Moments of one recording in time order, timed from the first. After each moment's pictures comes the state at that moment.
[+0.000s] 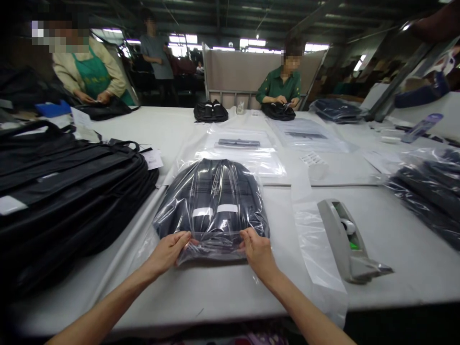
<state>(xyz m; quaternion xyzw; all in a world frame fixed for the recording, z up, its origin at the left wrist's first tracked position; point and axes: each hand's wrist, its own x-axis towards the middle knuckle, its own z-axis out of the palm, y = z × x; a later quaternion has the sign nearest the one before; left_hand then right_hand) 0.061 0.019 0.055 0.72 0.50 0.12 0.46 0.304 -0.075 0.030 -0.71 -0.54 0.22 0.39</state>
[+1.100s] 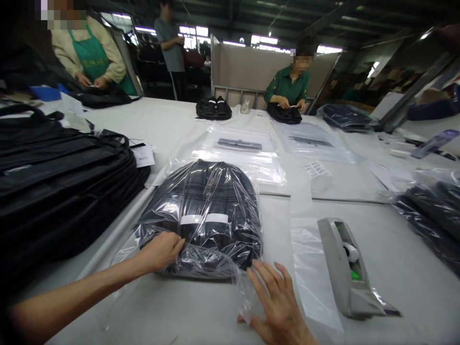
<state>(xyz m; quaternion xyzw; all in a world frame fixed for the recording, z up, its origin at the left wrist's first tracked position) 0.101 0.055 0.068 0.87 0.43 -0.15 0.16 0.365 -0.143 0.035 -0.55 -0.79 -0.10 0.25</state>
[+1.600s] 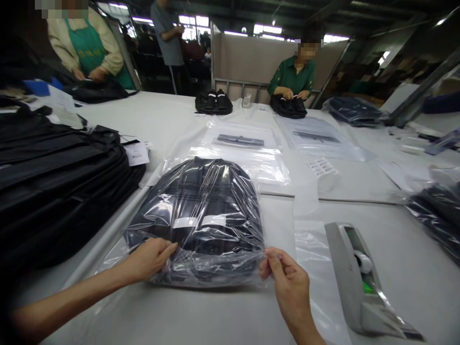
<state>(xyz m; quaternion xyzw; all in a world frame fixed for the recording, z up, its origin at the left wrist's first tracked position) 0.093 0.060 0.067 0.80 0.50 -0.08 0.32 0.371 -0.089 0.036 -0.68 -0.33 0.31 0.58</state>
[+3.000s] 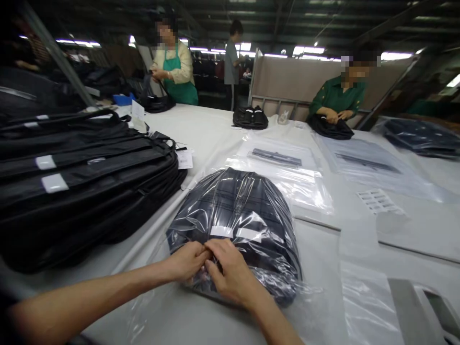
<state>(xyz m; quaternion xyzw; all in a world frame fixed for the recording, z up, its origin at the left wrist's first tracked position) 0.084 0.055 0.063 0.72 0.51 -0.01 0.47 0.245 0.012 0.055 -0.43 -0.79 0.28 0.33</state>
